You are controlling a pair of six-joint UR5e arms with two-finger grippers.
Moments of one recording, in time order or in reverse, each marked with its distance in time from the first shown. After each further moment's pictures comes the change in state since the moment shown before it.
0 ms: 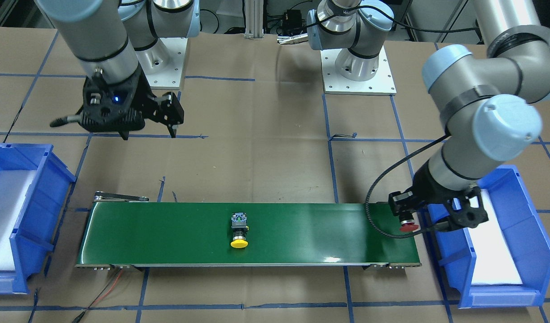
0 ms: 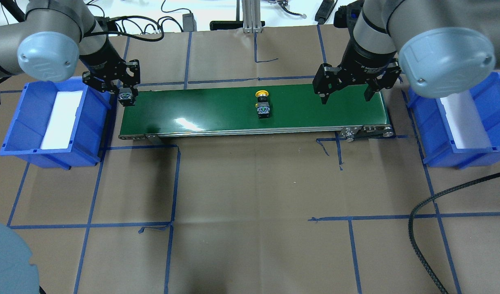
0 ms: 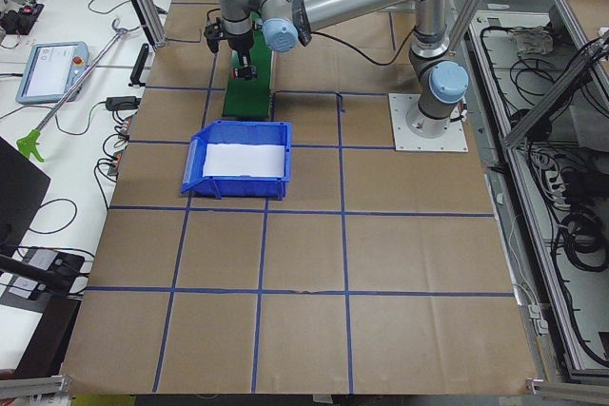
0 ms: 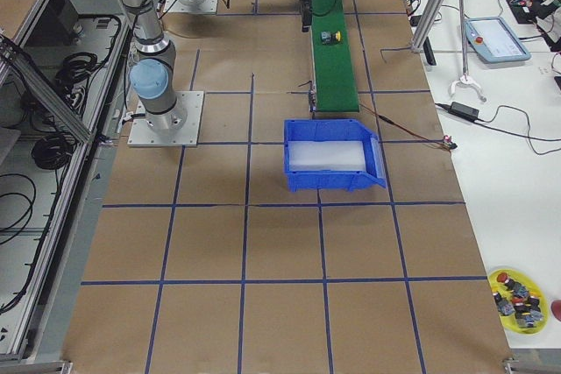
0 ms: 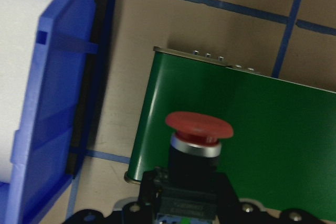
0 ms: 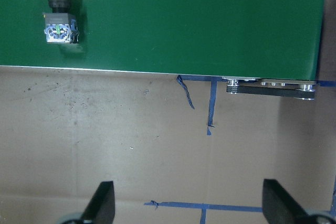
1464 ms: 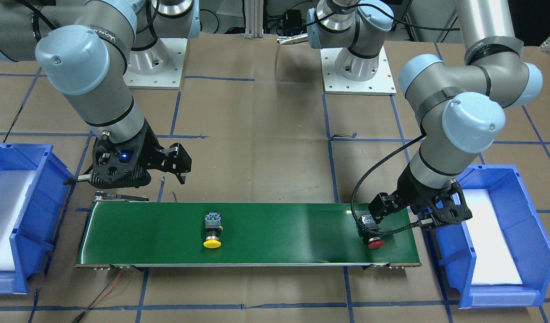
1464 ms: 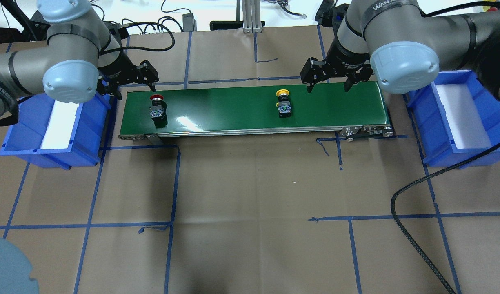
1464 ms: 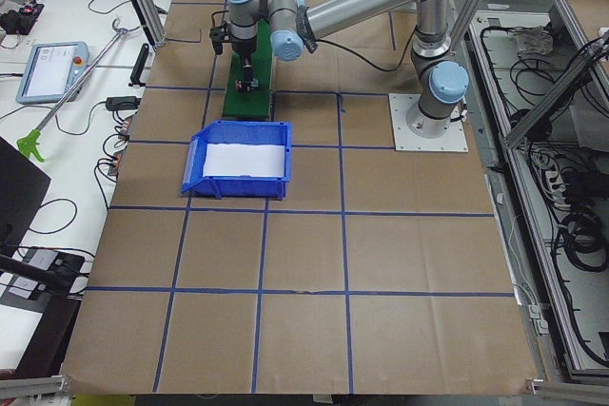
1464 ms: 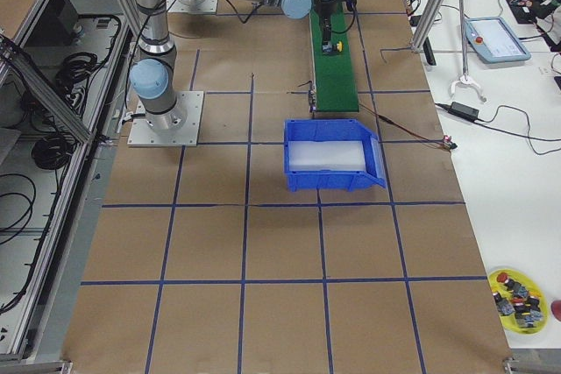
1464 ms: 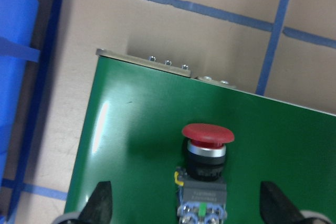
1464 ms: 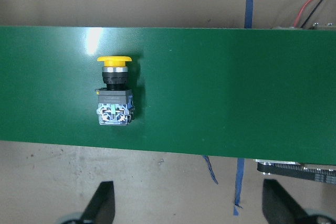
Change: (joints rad) left arm -0.018 0.045 -0.059 0.108 0.000 -0.005; right arm -0.018 0.134 0.004 -0.194 0.086 -0.002
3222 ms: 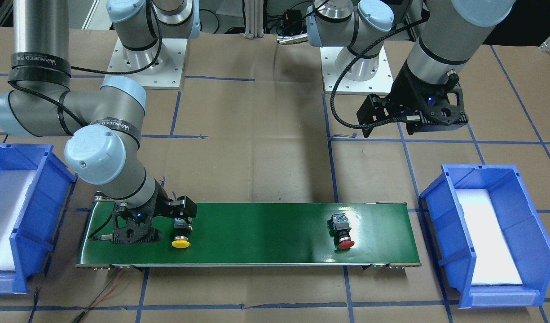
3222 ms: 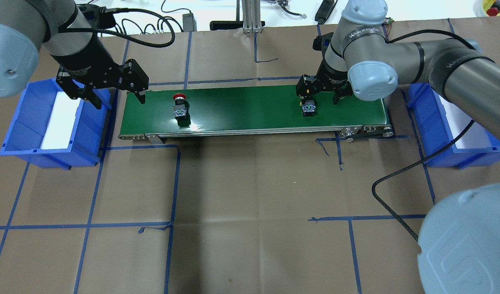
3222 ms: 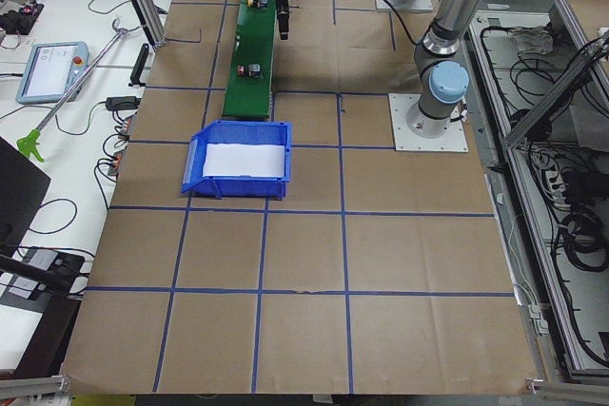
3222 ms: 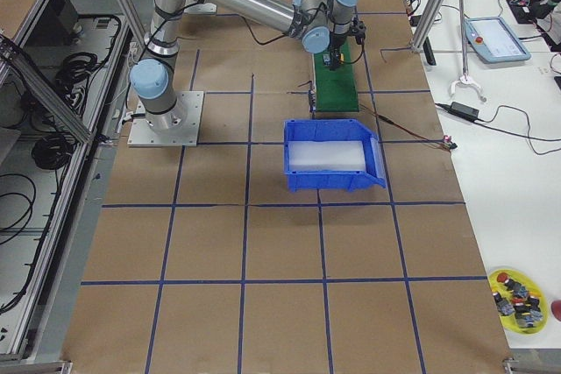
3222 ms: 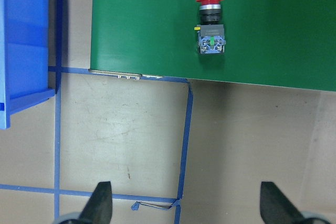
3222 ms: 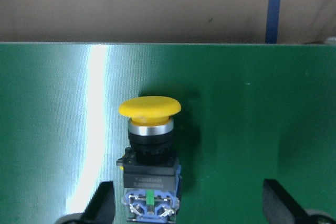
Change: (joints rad) left arm -0.055 0.257 0.040 -0.401 -0.001 0.080; right arm -0.012 0.223 -0.008 -0.124 0.003 -0.002
